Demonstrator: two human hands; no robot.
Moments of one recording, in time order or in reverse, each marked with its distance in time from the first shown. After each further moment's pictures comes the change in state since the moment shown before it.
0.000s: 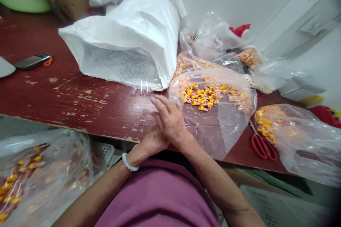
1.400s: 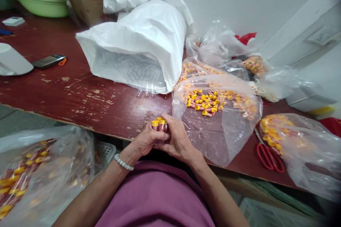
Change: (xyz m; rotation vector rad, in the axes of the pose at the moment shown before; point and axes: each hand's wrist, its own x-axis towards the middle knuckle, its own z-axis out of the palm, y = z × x) left_hand -0.007 0.001 -0.019 -0.595 -0.059 -0.279; right_hand -0.053 0.013 0.004 0.196 -0.290 -0.074
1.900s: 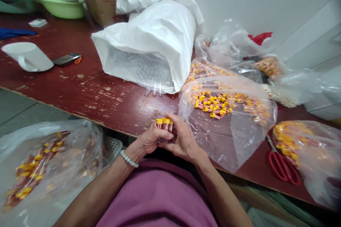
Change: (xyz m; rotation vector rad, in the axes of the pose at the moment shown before) left_hand -0.007 0.005 -0.002 -0.128 -0.009 -0.039; right_hand 0.007 -0.007 0.000 0.150 -0.021 0.039
